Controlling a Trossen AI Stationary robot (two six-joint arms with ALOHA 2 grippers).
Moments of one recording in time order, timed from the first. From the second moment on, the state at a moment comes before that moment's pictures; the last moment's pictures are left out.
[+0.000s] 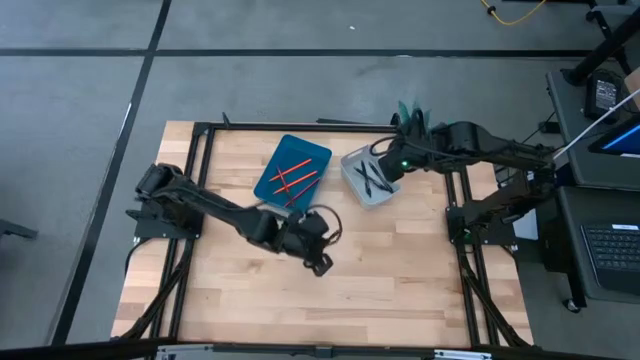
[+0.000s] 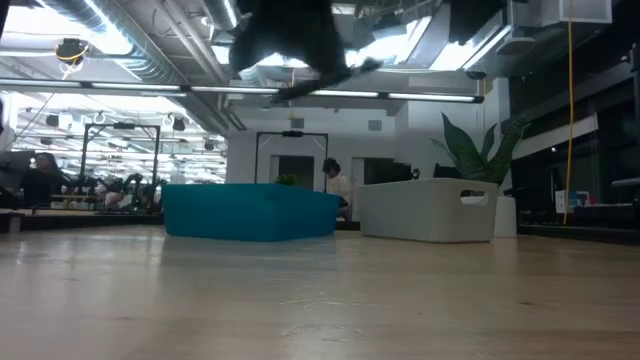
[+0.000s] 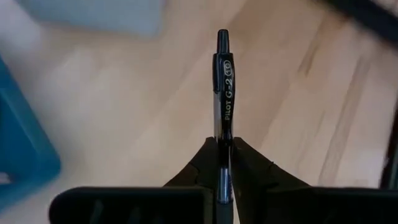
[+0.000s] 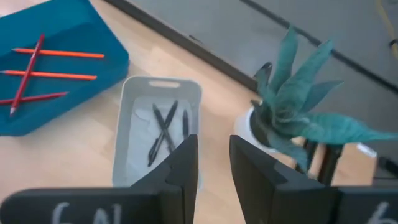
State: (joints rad) left arm -0.32 1.77 1.41 -0.56 -0.41 -0.85; right arm -0.04 1.45 1.74 -1.55 0.62 0.85
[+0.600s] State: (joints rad) left arm -0.12 1.54 1.41 -0.50 -0.44 -0.58; right arm 0.00 1.41 1.46 -0.89 0.49 0.73
